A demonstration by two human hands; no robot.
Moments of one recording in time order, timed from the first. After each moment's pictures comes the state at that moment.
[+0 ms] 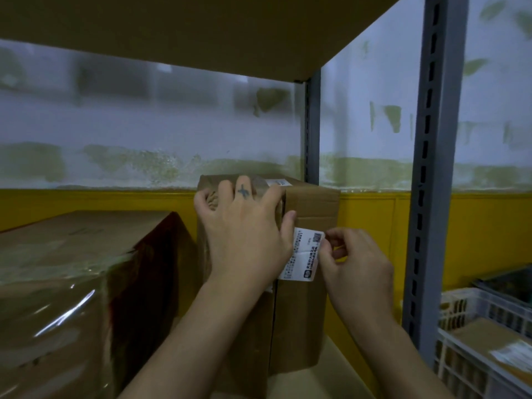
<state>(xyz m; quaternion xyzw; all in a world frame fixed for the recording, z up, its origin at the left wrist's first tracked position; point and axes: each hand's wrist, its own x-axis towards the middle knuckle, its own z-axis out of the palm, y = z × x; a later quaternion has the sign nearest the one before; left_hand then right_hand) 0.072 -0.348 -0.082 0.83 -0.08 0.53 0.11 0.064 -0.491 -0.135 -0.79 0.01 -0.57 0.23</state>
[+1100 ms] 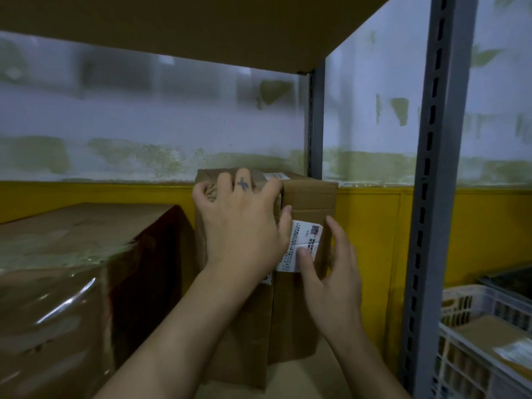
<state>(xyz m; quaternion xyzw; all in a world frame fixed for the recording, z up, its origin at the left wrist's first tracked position) 0.071 -0.345 -0.082 0.84 -0.09 0.52 0.09 0.075 -0.473 -0.170 -0.76 -0.05 -0.46 0.45</state>
